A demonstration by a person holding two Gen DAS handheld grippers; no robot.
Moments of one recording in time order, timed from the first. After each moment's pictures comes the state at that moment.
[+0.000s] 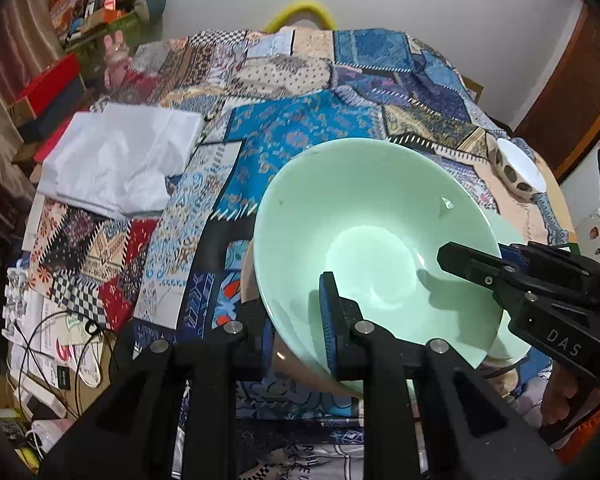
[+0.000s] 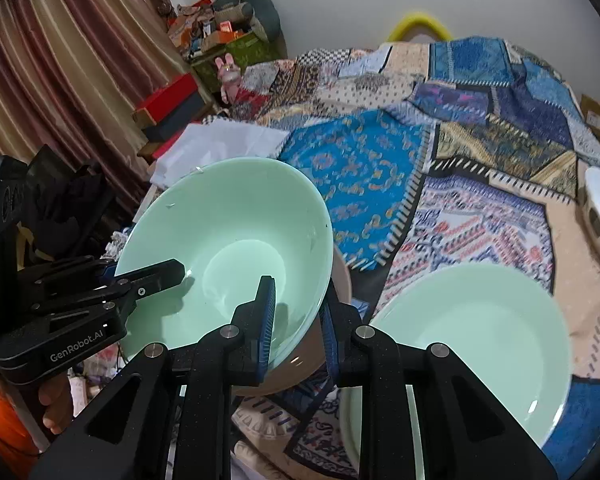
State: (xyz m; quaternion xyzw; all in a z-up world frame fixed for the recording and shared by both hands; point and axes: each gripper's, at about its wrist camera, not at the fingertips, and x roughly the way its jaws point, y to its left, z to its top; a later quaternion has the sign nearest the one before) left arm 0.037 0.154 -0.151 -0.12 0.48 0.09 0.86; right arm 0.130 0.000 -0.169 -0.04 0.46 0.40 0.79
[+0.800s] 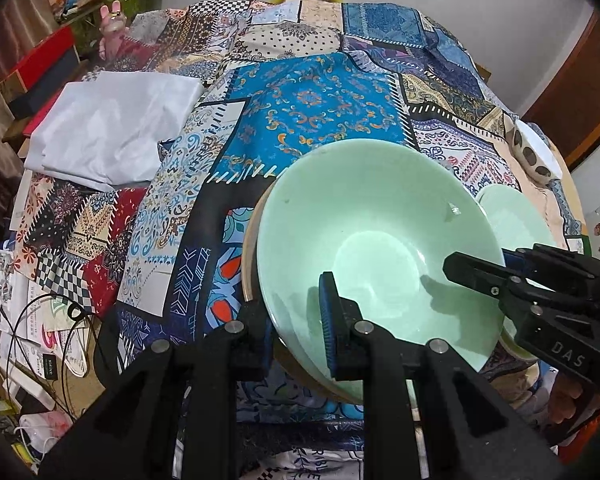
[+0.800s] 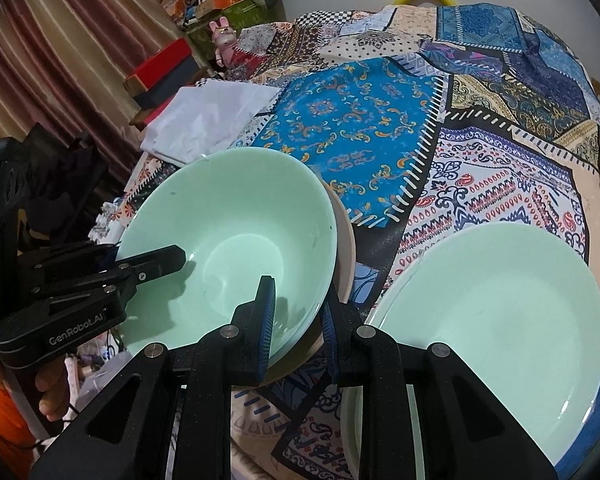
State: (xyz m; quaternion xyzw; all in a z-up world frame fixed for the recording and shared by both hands) left arm 0.043 0.165 -0.192 -0.14 0.52 0.09 0.84; right arm 0.130 0.013 -0.199 -0.07 0.50 0.40 0.77
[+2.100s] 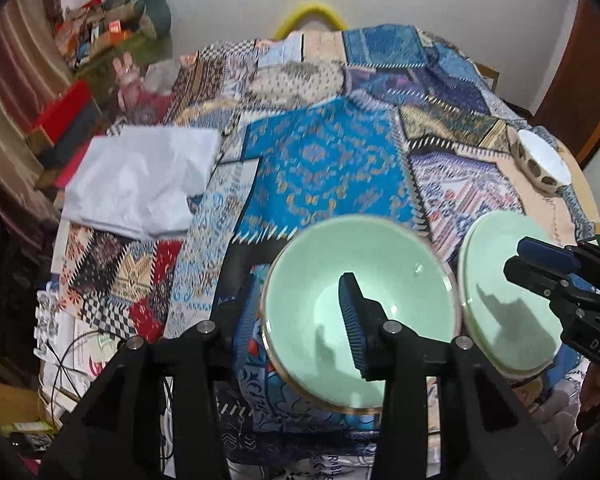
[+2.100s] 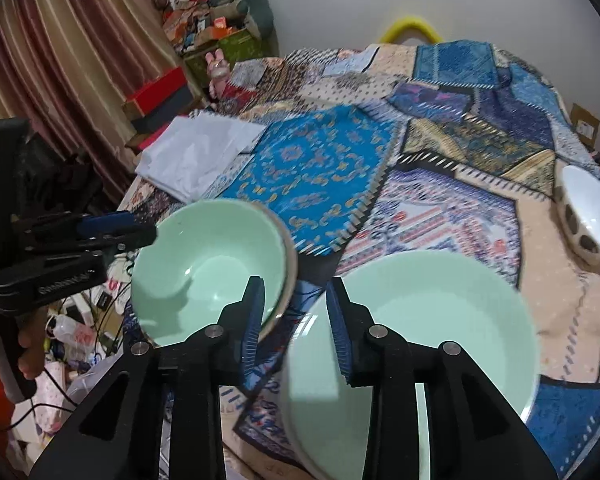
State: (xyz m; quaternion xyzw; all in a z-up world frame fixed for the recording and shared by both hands) left arm 0.055 0.145 -0.134 -0.06 0.48 0.13 0.86; right arm 0.138 -0.042 -0.157 -0.06 0.43 0.38 0.82
